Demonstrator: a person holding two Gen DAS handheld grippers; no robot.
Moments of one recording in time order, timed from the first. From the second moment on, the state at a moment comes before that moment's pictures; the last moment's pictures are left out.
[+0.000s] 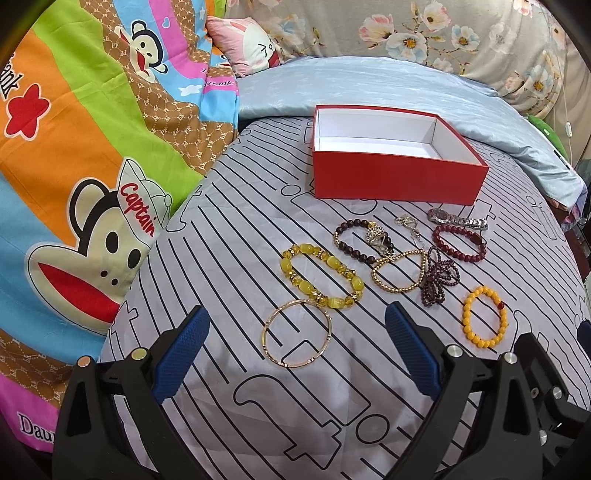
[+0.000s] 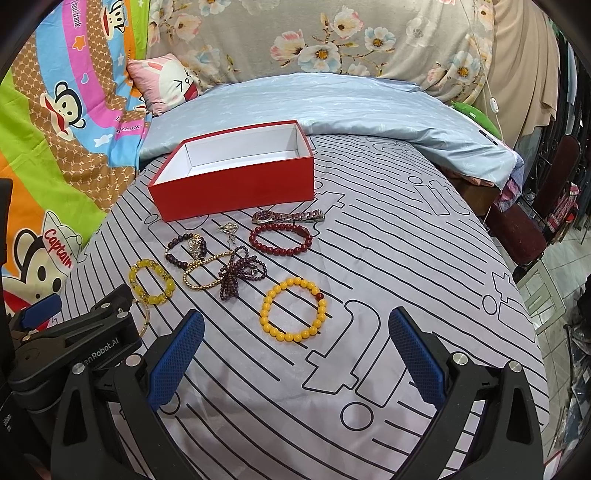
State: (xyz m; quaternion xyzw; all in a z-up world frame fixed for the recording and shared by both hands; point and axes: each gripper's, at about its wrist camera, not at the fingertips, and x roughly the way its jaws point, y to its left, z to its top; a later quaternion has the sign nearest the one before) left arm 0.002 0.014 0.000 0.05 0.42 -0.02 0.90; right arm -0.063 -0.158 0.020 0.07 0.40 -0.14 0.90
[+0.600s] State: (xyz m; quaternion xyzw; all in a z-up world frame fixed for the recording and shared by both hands) left arm 0.024 0.026 -0.013 0.04 0.44 -0.01 0.90; right arm -0.053 -0.166 0.006 0.08 0.42 -0.13 0.90
